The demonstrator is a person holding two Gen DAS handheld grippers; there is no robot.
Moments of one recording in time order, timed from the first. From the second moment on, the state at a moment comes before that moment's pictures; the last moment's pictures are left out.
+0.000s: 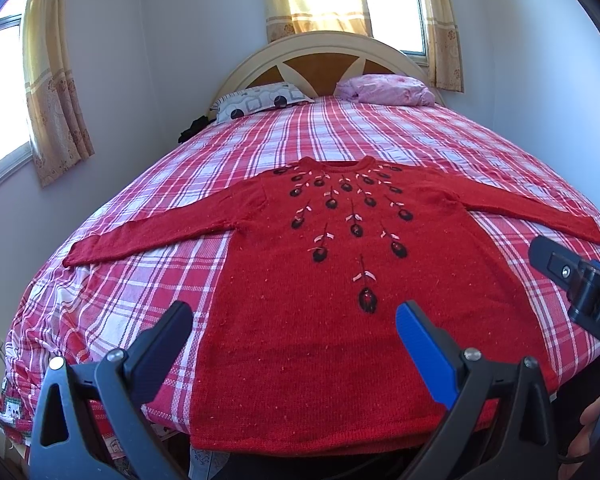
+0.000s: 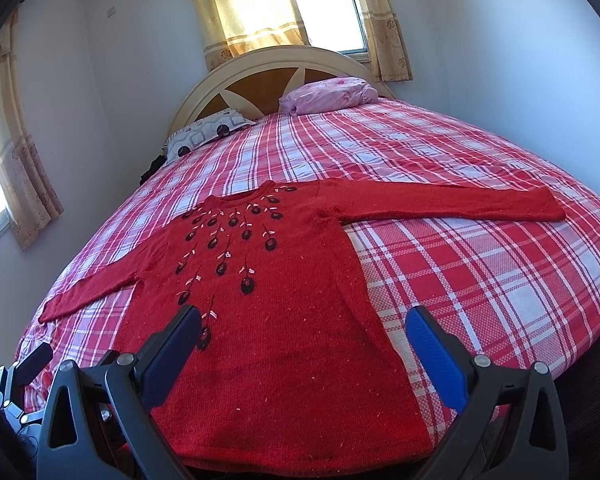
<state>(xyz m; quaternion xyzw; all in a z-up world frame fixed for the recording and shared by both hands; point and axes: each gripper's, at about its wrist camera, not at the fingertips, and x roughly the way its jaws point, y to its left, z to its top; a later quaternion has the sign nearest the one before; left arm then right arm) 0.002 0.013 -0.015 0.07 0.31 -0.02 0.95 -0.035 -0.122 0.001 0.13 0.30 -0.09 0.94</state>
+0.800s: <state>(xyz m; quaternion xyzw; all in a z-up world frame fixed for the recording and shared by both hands) 0.004 0.012 -0.025 0.06 0.32 -0.05 0.94 -0.029 -0.135 -0.004 0.13 0.30 -0.10 0.94</state>
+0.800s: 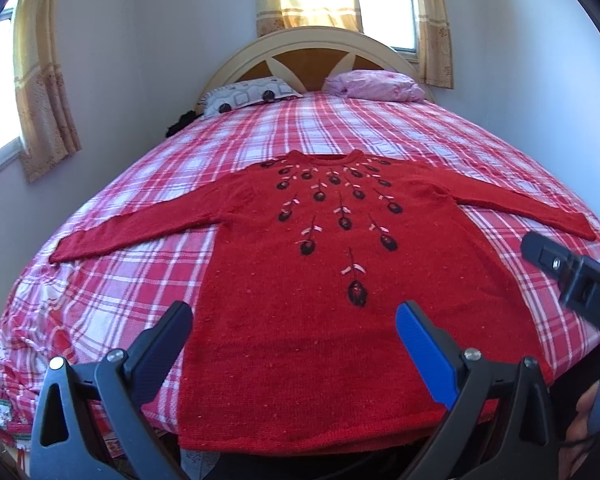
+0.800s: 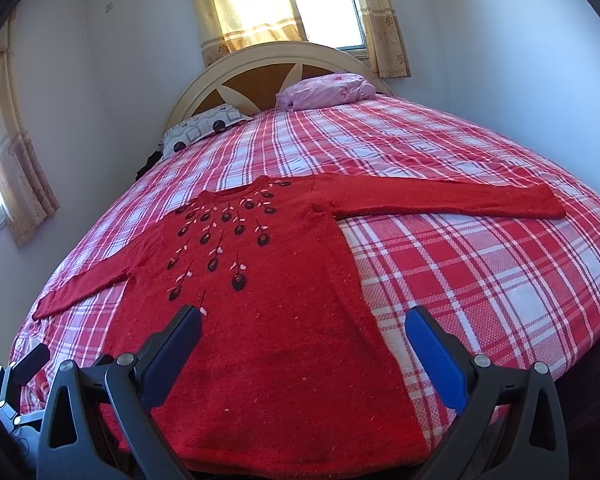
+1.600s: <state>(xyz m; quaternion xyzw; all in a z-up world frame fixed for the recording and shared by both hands) 0.107 0.005 -0.028 0.03 0.36 -0.09 0.93 -0.029 -0.489 -0.036 0.28 0.29 -0.38 0.84</state>
